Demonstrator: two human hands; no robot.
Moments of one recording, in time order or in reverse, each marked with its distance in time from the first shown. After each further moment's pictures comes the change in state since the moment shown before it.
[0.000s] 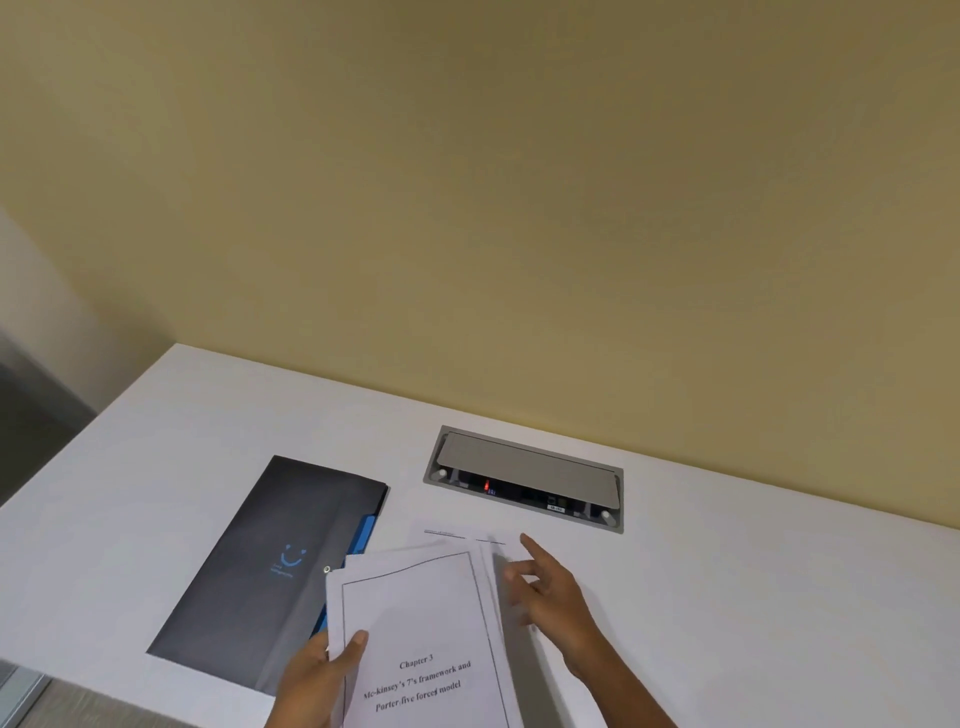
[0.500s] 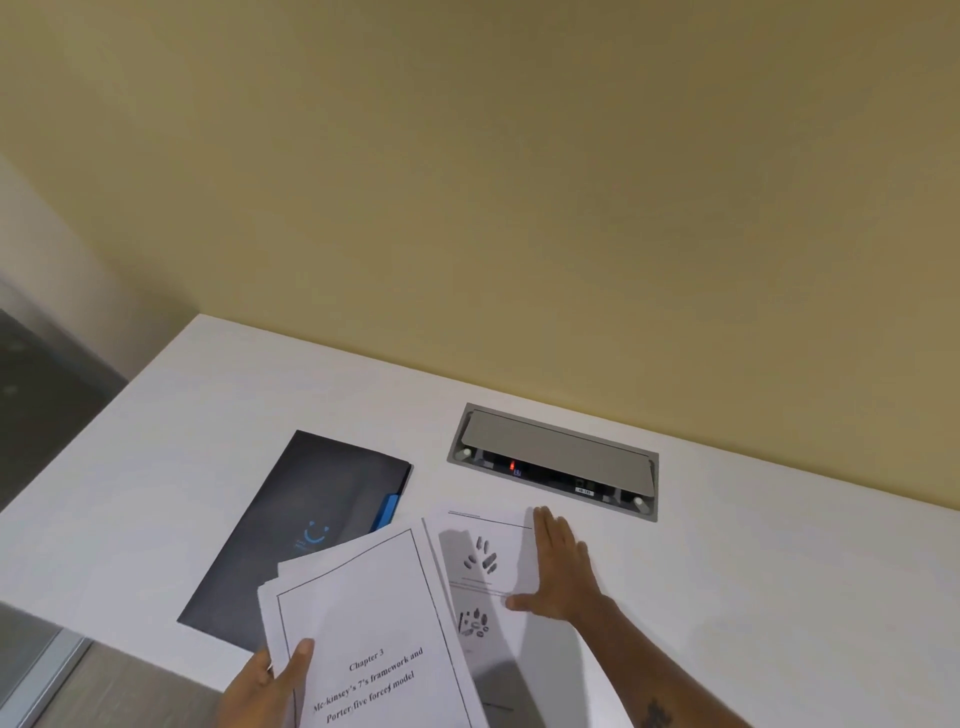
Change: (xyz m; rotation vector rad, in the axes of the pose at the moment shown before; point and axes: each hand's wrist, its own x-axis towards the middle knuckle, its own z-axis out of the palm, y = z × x) left_hand -0.034 0.005 -0.063 0.157 0.188 0.012; right_hand 0.070 0.022 0.011 -1.074 -0.134 -0.143
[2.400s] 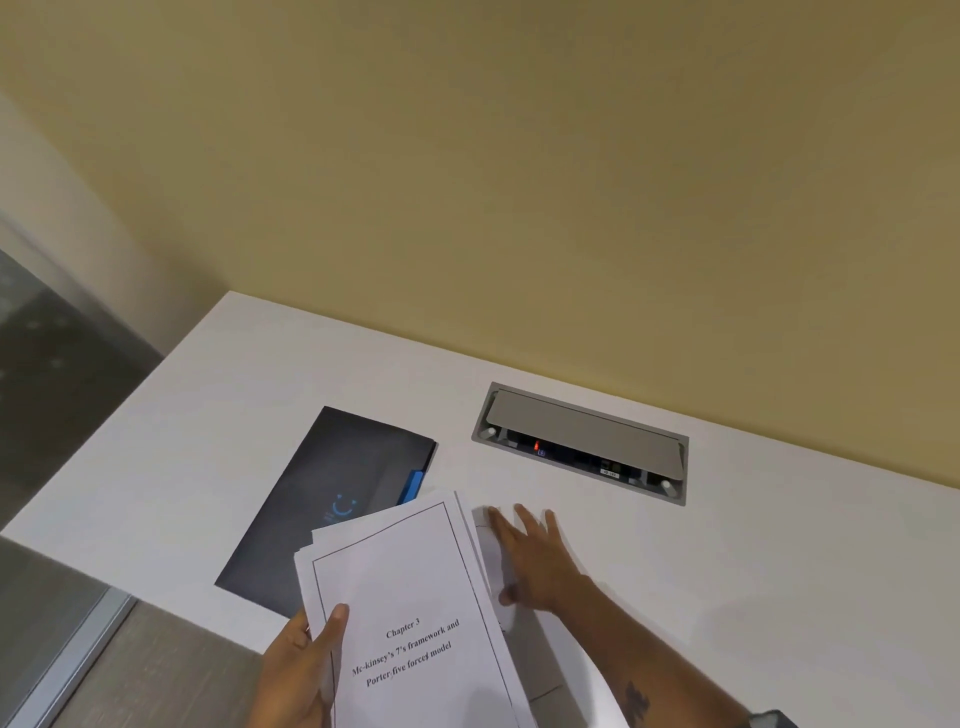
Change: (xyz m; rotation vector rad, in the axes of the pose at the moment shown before) left_hand 0.037 -0.057 0.021 -0.603 -0.016 -0.036; right_hand 0.015 -0.056 0.029 -0.309 -0.095 -0.315
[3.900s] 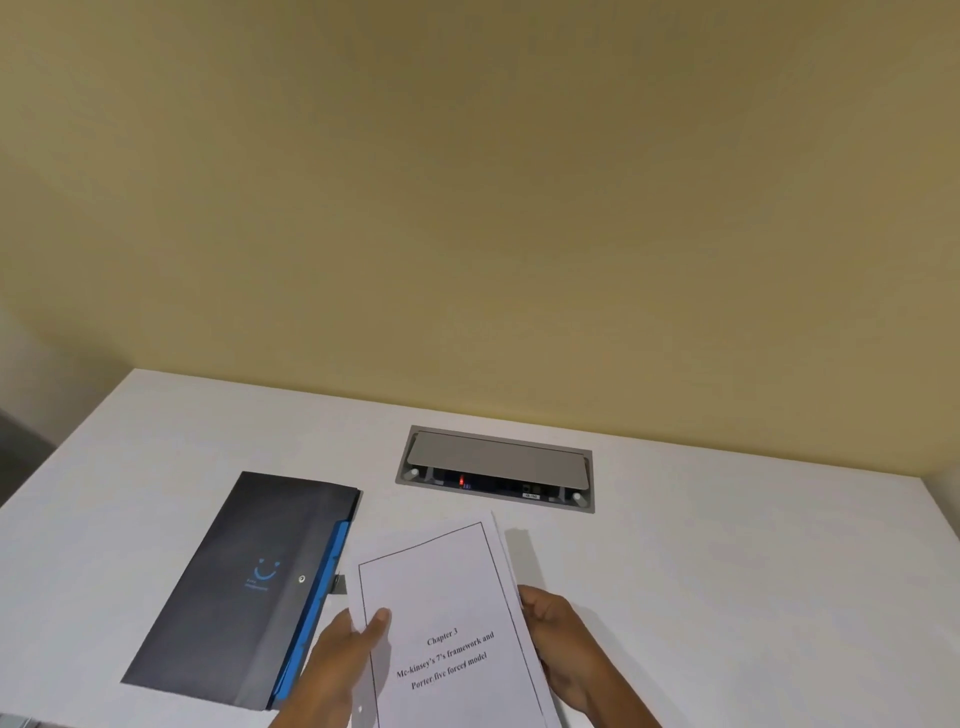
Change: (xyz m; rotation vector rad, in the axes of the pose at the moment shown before) left_hand -0.039 0.029 0.129 0.512 -0.271 -0.082; right_hand -0.151 0.028 0.000 1.722 0.173 0.296
